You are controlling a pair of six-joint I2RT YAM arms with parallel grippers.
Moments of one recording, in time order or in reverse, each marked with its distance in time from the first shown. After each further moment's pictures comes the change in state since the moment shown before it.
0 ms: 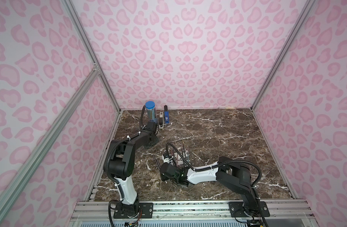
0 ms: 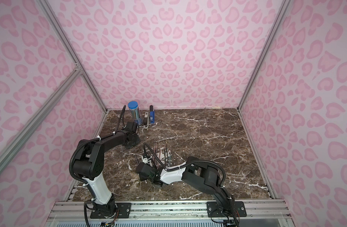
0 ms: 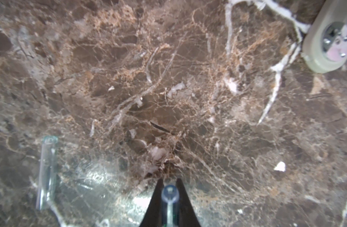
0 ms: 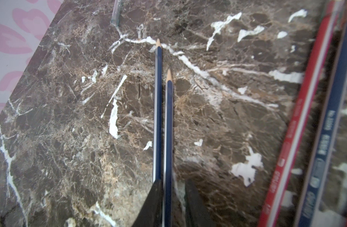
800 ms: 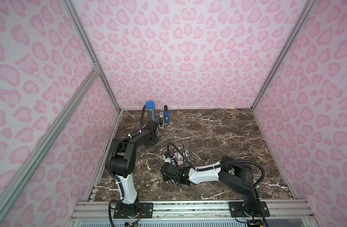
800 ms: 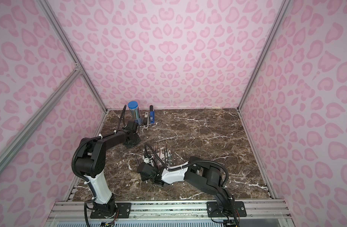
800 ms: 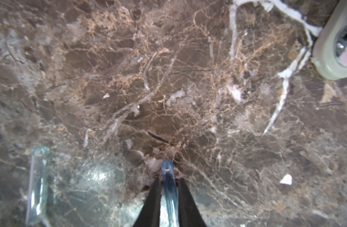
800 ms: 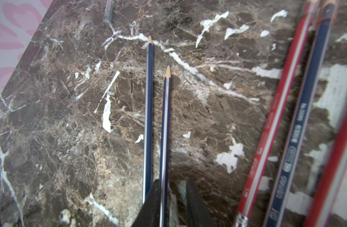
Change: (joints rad) left arm 0.005 0.037 0.028 0.005 -0.001 -0.003; right arm -0.001 -0.039 -0.018 -0.039 0.003 -0.010
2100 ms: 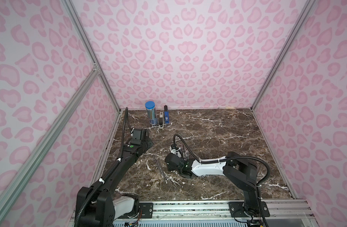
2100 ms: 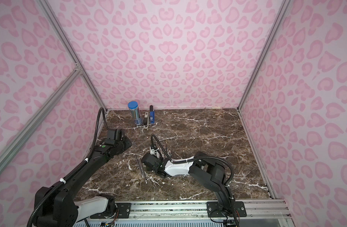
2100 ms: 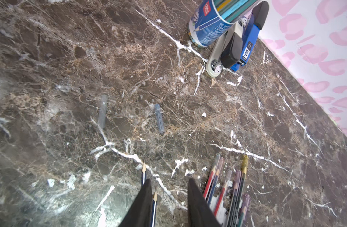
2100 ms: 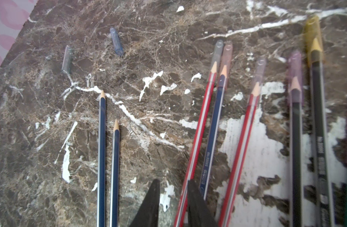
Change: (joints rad) left arm 0.001 -0.687 -0.318 -0.020 0.112 -0.023; right arm -0.106 -0.023 0.032 -0.101 0.076 -0.008
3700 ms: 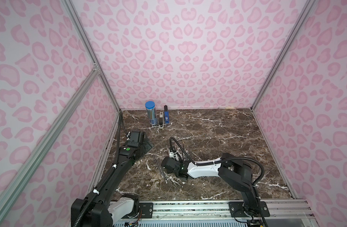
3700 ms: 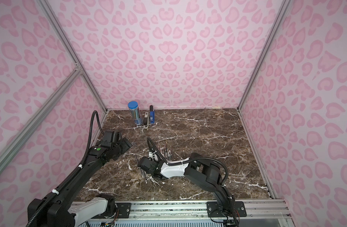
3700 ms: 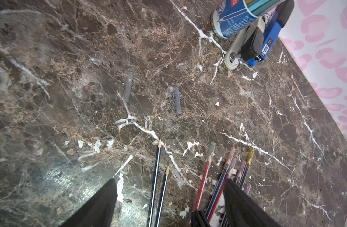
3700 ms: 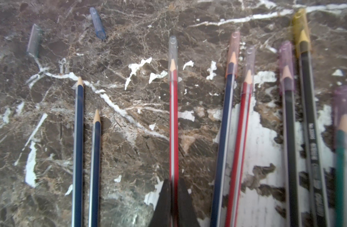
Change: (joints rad) left arm 0.000 -0.078 0.006 -0.156 -0.011 -0.068; right arm 0.046 0.045 0.058 -0.093 0.107 0.006
